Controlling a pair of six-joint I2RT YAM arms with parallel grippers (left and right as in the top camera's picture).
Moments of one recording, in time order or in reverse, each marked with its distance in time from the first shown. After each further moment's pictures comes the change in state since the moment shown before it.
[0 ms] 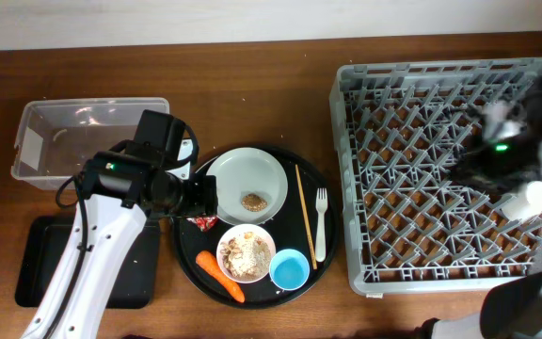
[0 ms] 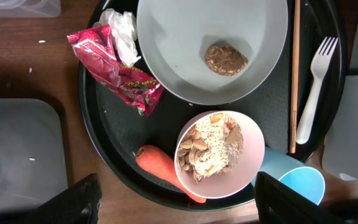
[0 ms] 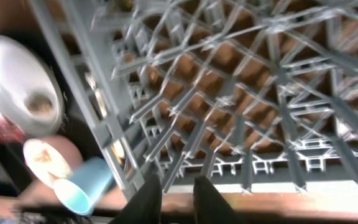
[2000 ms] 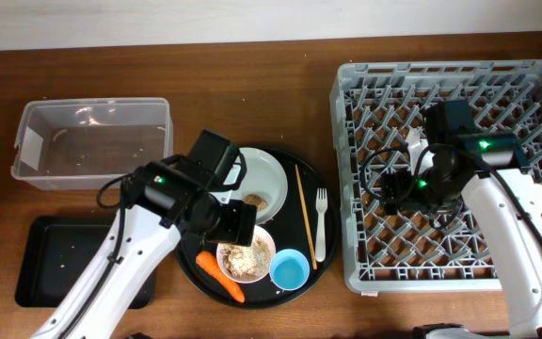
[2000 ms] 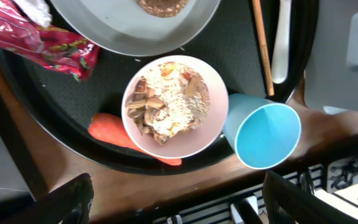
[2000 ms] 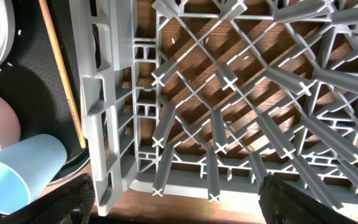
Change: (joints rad) left arm -0.261 0.000 0.000 -0.071 0.014 -0.049; right arm 0.353 -0.213 -0.302 0.198 0.208 0.089
